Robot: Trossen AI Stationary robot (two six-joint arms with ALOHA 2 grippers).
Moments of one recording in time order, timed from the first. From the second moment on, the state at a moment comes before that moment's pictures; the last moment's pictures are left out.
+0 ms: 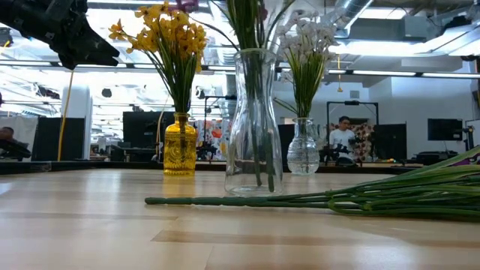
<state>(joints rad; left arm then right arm) 0.13 0.23 0.47 -0.55 -0.37 -0.17 0.41 1.37 1.42 -0.79 0.34 0.54</state>
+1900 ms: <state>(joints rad) 0.13 0.23 0.47 -0.55 -0.37 -0.17 0.76 1.51 1.42 -1.16 0.37 0.89</state>
